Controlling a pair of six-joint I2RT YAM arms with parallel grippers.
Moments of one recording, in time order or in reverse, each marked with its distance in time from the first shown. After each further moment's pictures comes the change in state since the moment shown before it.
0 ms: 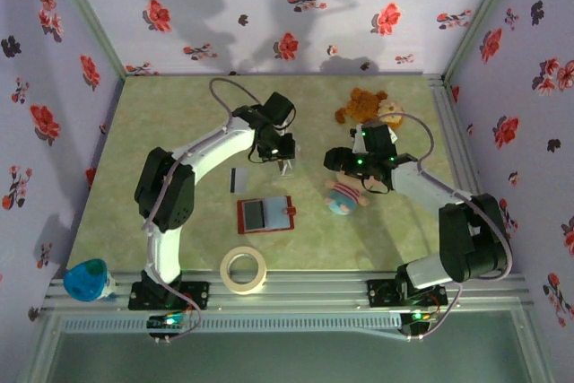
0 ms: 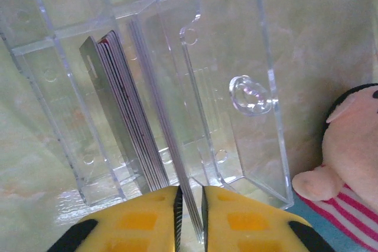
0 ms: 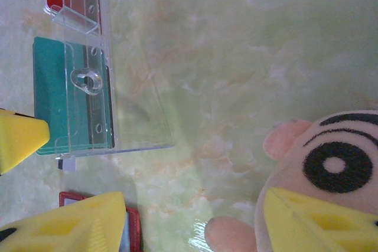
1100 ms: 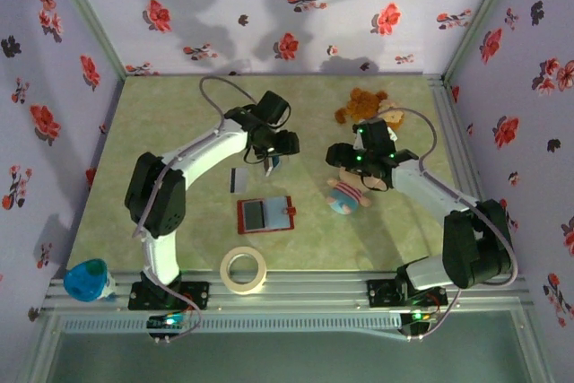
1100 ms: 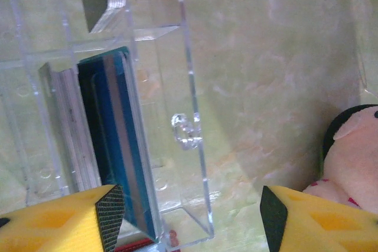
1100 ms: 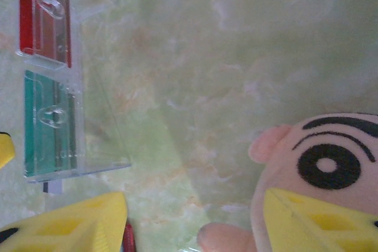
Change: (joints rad) left arm 0.005 -0.063 -0.052 0.062 -0.056 -0.023; right arm 0.028 -0.039 0.052 -0.098 0.142 0.040
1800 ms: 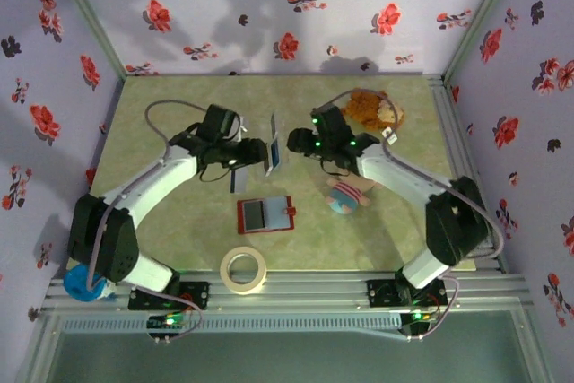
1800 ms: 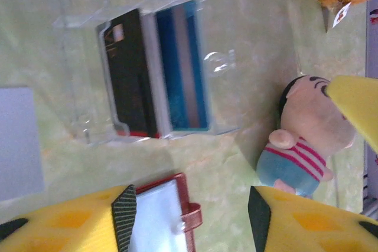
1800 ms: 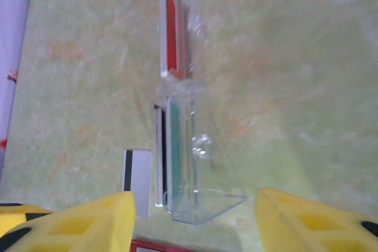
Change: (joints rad) left arm 0.151 -0.407 -0.420 0.201 0.209 0.031; right arm 0.248 0.136 0.271 0.002 0.166 0.161
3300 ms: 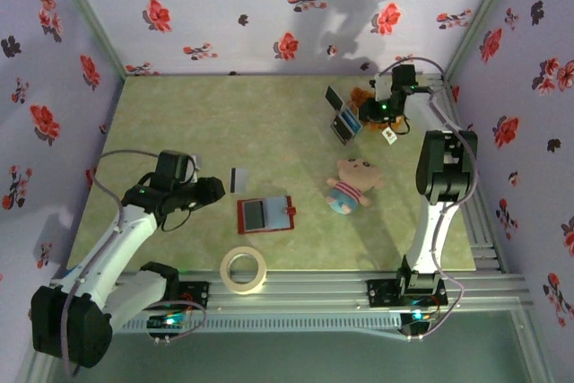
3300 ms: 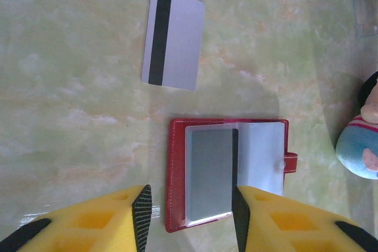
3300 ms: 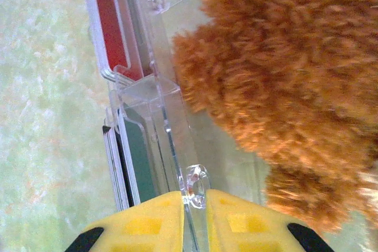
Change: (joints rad) left arm 0.211 -0.541 -0.490 -0.098 -0.029 0.023; right arm -0.571 0.530 0.528 -0.338 -0.408 -0.723
